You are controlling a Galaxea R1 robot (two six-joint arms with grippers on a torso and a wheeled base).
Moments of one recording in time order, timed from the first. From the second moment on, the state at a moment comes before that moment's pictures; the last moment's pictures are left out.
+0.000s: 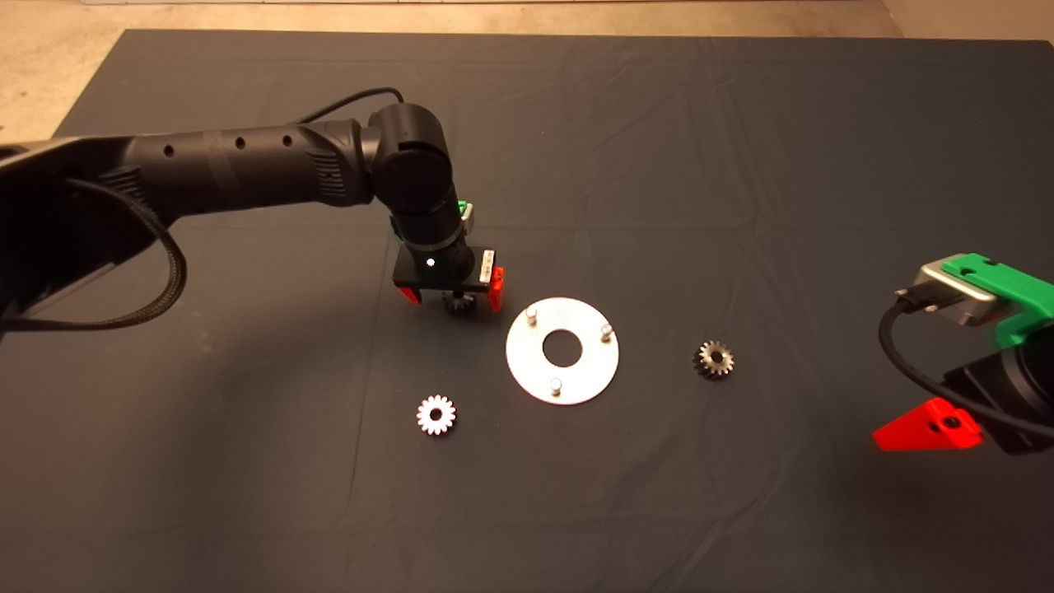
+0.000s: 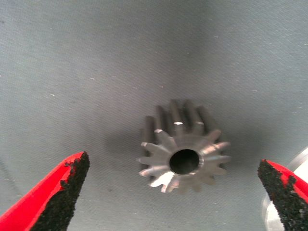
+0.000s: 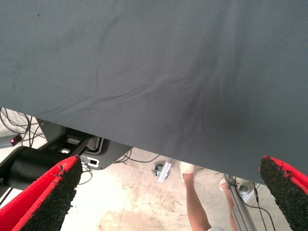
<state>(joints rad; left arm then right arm) -0.36 2.69 -1.36 0.31 1.42 -1.26 0.71 2.06 -0.41 0.09 -1.53 1.38</state>
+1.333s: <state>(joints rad) -0.36 2.69 -1.38 0.31 1.39 -1.26 0.71 2.06 -0.41 0.09 -1.53 1.38</state>
